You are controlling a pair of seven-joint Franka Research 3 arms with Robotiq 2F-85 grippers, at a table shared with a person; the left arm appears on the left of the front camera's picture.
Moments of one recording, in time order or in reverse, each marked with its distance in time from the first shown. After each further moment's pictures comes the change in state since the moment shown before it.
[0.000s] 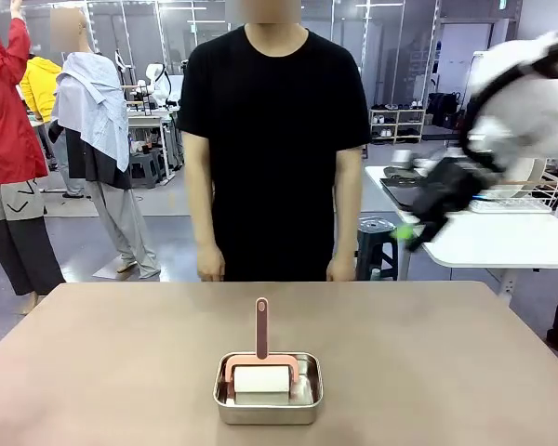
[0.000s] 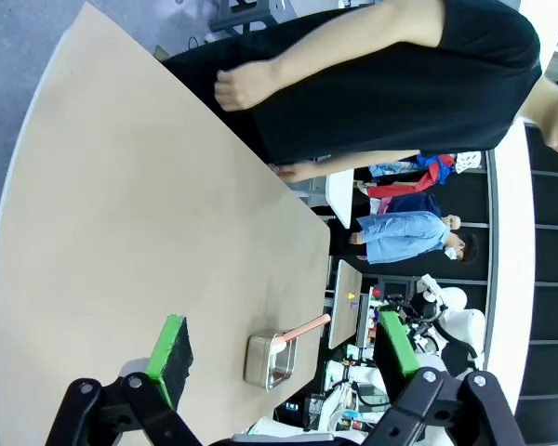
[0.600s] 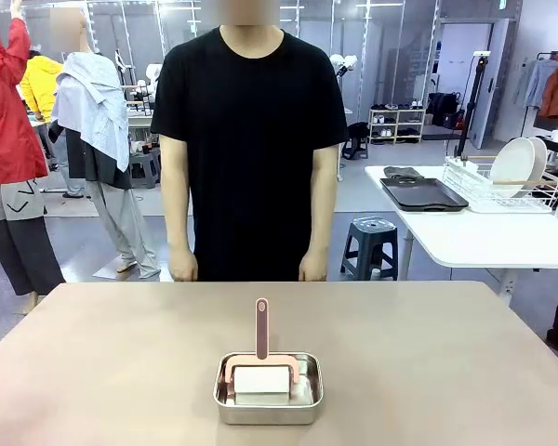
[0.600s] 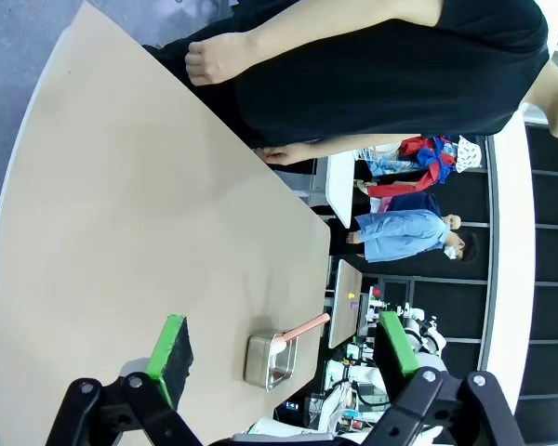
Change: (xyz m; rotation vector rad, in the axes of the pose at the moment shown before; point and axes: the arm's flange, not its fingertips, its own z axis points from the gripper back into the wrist) left arm 0.000 0.000 -0.001 0.000 0.001 -0.001; right arm -0.359 -0.199 0.109 0.495 -0.499 -0.728
